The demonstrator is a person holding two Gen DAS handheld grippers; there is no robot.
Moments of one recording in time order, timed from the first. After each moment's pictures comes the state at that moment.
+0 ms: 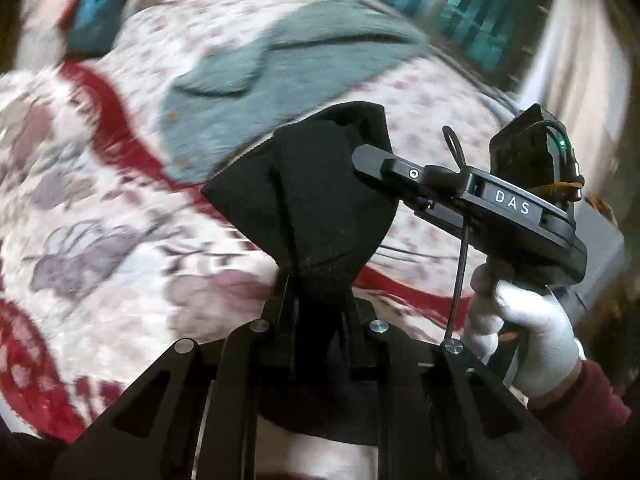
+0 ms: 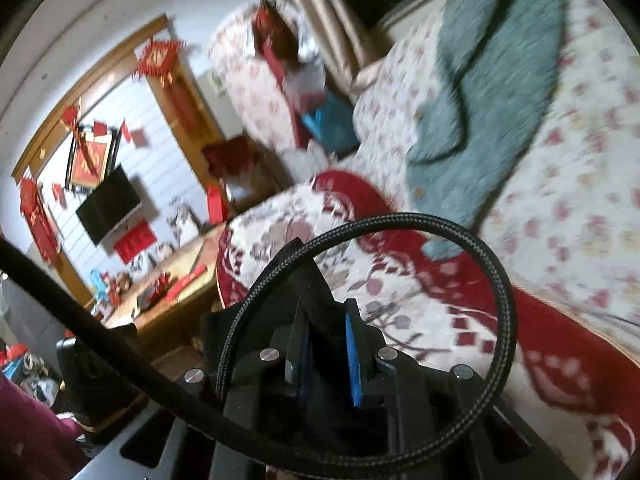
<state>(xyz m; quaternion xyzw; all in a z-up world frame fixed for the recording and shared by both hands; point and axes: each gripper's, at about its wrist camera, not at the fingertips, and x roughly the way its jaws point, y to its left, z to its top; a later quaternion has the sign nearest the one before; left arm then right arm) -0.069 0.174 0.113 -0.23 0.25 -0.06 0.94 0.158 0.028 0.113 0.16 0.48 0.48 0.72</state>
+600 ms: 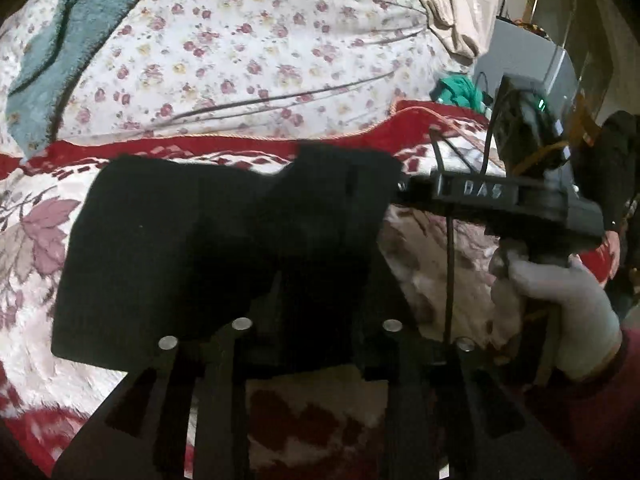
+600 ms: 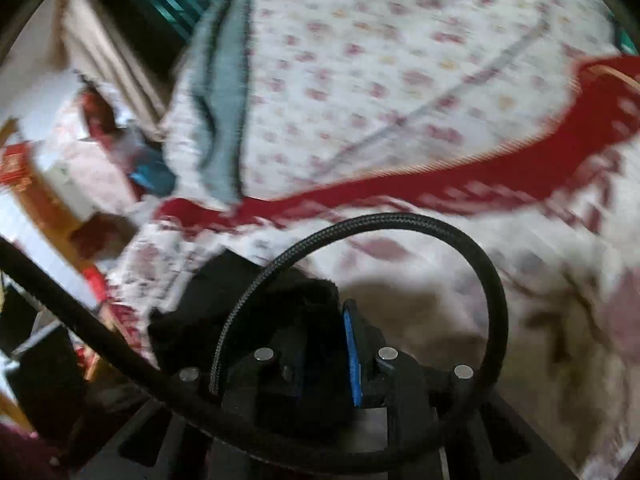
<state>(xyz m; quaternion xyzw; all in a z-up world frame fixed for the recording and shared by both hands) -0.063 -0.041 0.056 -0.05 0.38 -0.21 0.90 0.023 -0.238 0.070 0.21 0.58 0.16 0.77</state>
